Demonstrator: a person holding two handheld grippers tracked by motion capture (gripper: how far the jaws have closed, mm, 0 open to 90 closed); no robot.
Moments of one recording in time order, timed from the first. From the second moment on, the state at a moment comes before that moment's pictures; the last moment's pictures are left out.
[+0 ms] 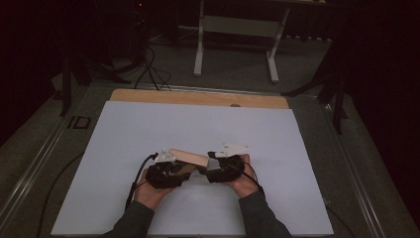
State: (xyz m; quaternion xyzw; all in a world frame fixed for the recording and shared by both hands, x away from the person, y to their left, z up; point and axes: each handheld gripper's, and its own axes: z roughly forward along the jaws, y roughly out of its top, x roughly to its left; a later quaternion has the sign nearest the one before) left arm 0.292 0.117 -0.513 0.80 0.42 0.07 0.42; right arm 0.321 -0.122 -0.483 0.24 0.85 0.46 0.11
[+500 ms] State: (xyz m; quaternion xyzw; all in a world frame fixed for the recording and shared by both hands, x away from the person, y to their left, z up) left arm 0.289 0.119 -0.509 0.80 0.41 0.08 0.42; right arm 0.318 -0.119 -0.478 0.22 0.85 0.46 0.11
